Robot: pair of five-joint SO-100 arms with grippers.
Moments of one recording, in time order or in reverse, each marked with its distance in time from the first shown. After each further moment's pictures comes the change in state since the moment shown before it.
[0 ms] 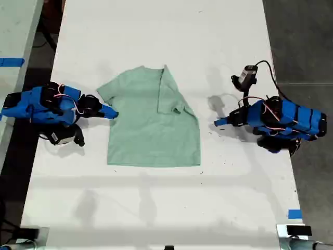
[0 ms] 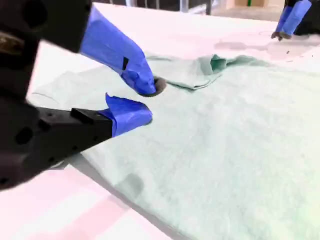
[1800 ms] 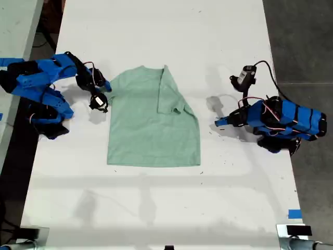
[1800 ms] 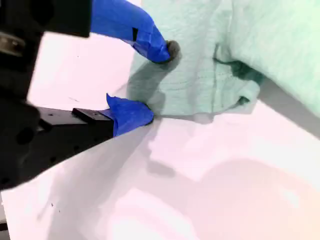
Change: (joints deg) arm 0 -46.8 -85.3 -38.9 -5.5 26.4; arm 1 0.1 0.0 0.0 0.0 -3.3
